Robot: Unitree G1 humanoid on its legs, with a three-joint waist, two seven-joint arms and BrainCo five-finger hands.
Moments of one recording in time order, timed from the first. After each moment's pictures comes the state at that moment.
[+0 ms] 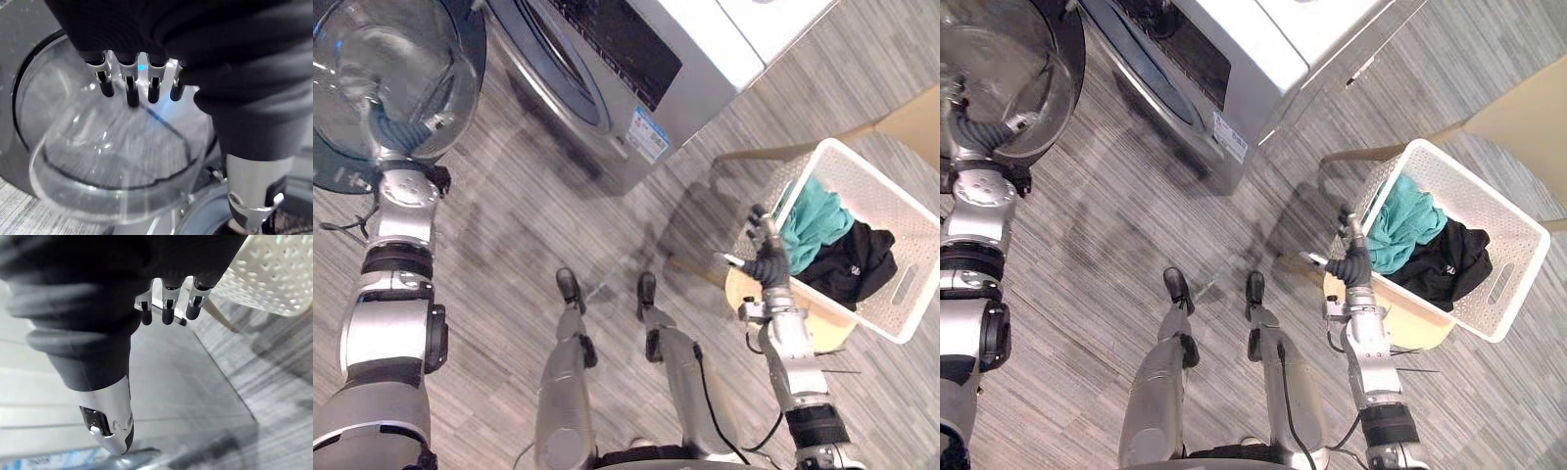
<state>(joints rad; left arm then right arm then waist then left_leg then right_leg) -0.99 0.71 0.13 0.98 0.12 -0.12 0.36 -0.03 -0.13 -0.05 -0.07 0.12 -0.30 -0.15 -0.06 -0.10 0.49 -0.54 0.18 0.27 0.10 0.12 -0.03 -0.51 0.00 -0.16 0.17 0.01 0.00</state>
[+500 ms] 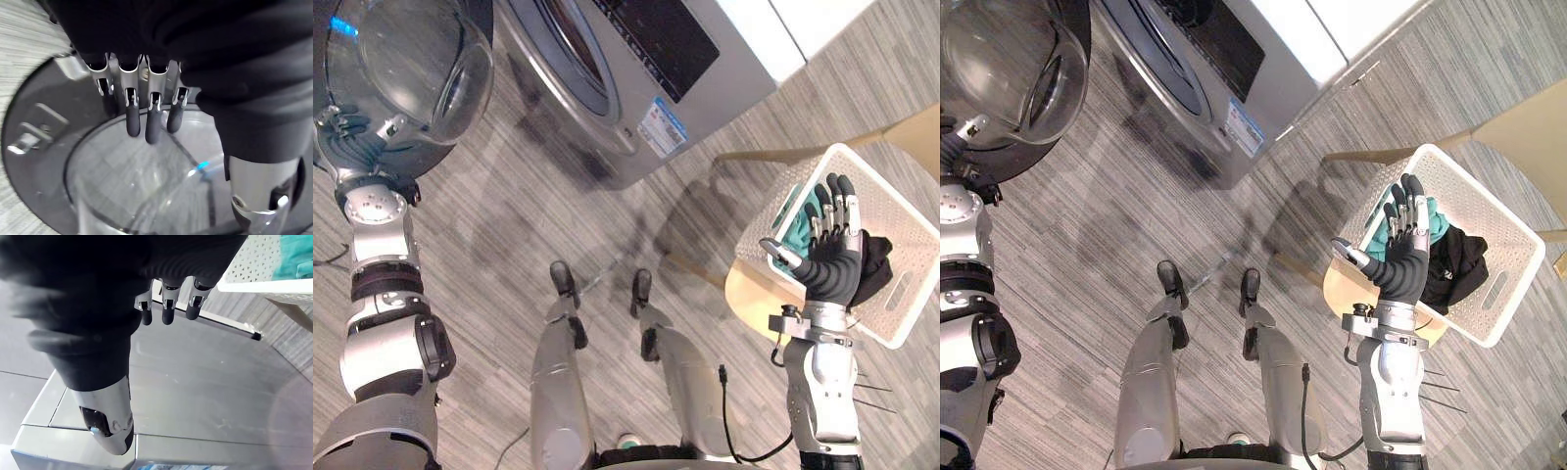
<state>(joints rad) -0.77 0.59 0.40 0.84 0.17 -0.08 0.33 0.12 -0.08 -0.07 -0.35 0.13 -0.34 -0.17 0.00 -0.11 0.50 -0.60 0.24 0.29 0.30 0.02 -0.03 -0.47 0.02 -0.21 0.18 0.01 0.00</state>
